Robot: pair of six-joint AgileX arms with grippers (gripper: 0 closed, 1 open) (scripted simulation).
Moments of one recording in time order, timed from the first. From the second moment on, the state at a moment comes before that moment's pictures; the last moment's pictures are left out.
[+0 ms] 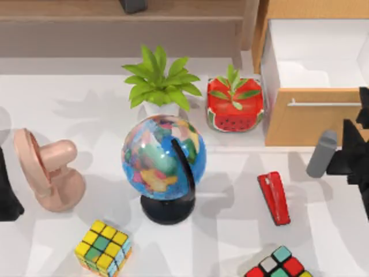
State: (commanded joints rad) left arm 0.00 0.00 0.00 0.00 0.00 0.00; right arm 0.32 2.00 0.27 1.71 0.35 -1.55
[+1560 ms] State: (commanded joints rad) left arm 0.00 0.00 0.00 0.00 0.00 0.00; right arm 0.47 1.89 0.32 1.50 0.27 -1.31
